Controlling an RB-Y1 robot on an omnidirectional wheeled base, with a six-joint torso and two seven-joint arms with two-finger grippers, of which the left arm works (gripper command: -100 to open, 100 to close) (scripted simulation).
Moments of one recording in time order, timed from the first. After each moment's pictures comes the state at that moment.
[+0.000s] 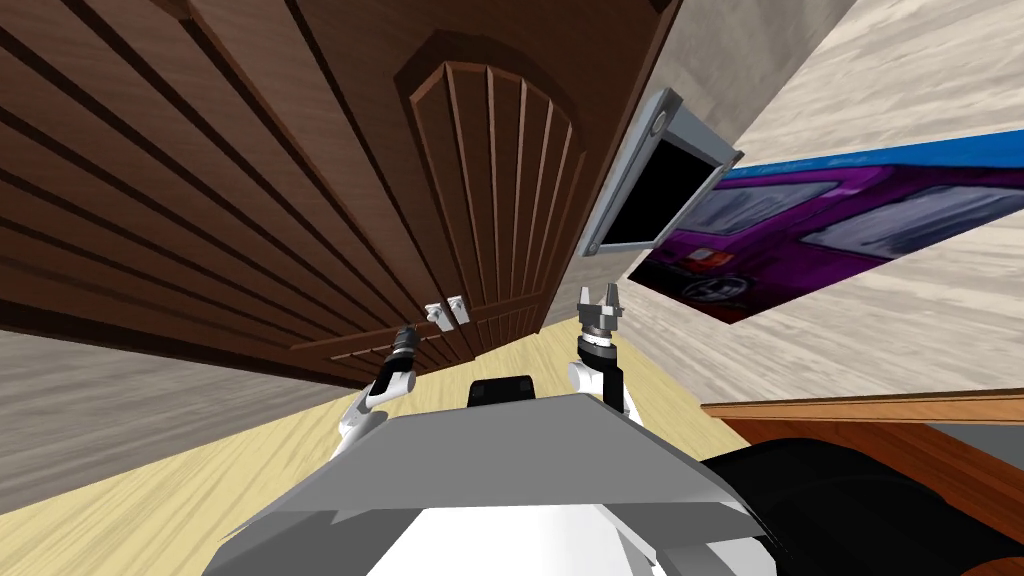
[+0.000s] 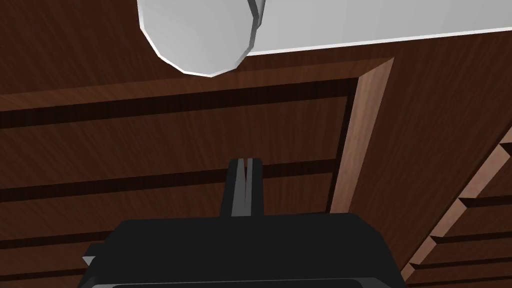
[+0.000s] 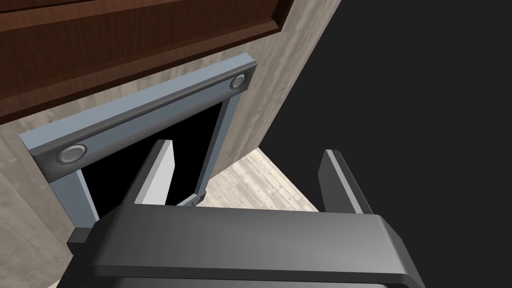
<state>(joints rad) 0.16 0.26 0.23 -1.29 0.14 -0.33 0.13</state>
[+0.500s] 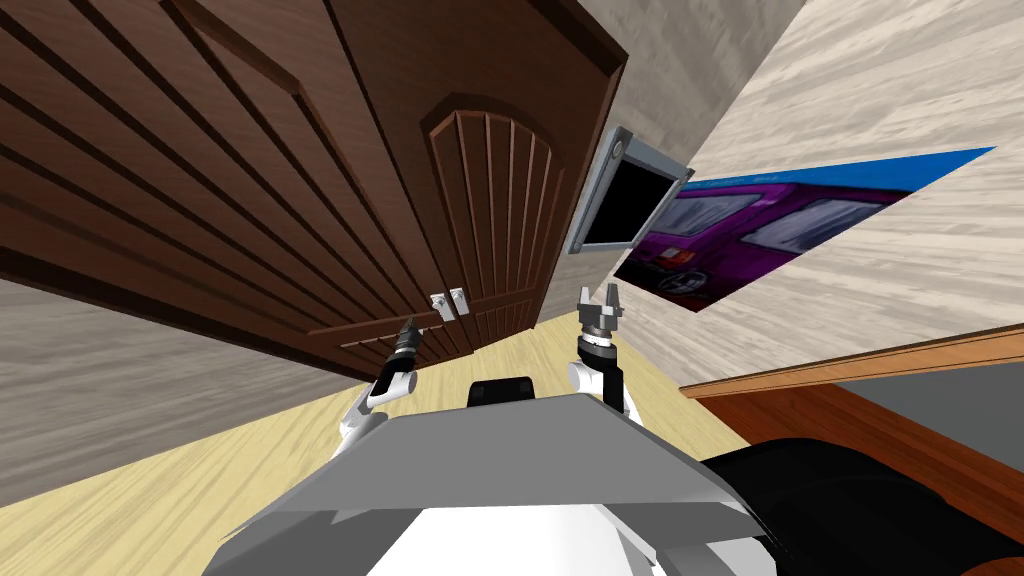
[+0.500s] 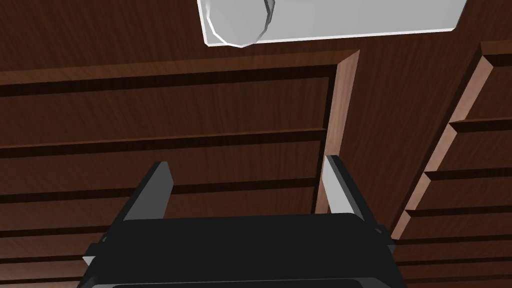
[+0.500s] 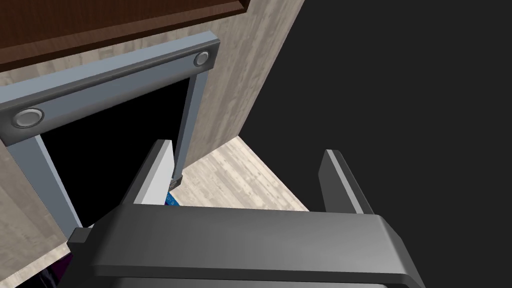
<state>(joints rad) 0.17 0.27 0.20 -1.32 0.14 -0.33 0.14</state>
